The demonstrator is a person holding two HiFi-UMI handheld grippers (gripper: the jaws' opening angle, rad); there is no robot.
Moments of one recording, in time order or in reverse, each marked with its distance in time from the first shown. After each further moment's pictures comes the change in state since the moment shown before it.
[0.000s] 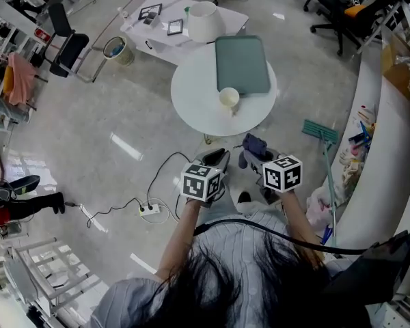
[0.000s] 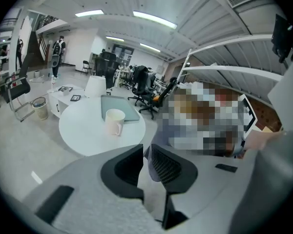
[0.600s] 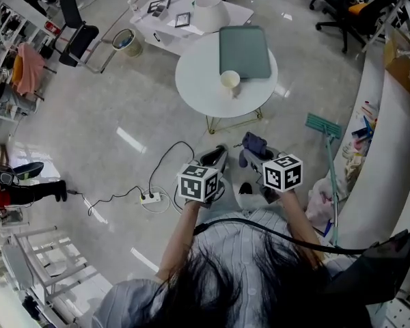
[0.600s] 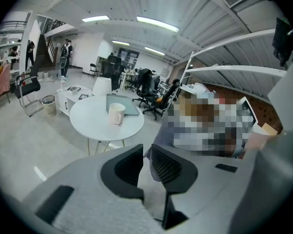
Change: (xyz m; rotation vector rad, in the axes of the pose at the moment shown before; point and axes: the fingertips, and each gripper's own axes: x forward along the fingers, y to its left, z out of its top) left arm -0.042 -0.036 -0.055 -0.033 -0.042 0.068; right arm -0.040 0.031 -0.054 -0.024 -0.011 0.052
